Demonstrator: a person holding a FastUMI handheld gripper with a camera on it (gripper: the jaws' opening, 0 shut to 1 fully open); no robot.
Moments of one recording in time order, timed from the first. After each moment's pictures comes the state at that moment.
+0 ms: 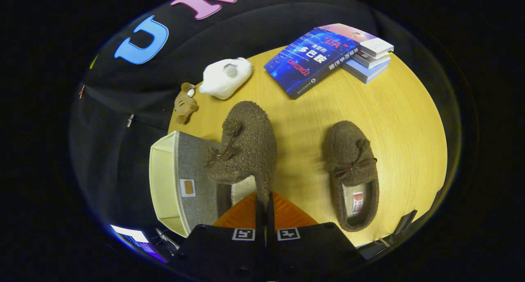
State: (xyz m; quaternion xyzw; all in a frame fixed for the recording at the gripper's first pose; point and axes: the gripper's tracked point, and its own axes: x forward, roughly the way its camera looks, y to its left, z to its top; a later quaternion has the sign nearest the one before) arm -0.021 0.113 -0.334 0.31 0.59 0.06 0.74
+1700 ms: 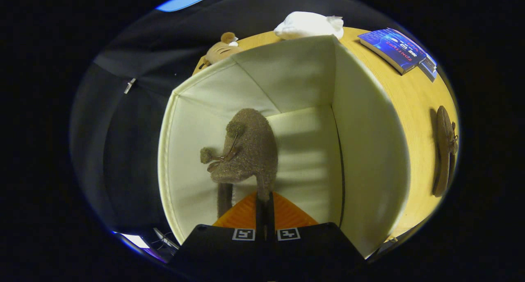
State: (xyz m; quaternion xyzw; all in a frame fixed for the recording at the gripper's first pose) arm -0.008 0.399 -0.382 0.26 0.64 0.09 0.71
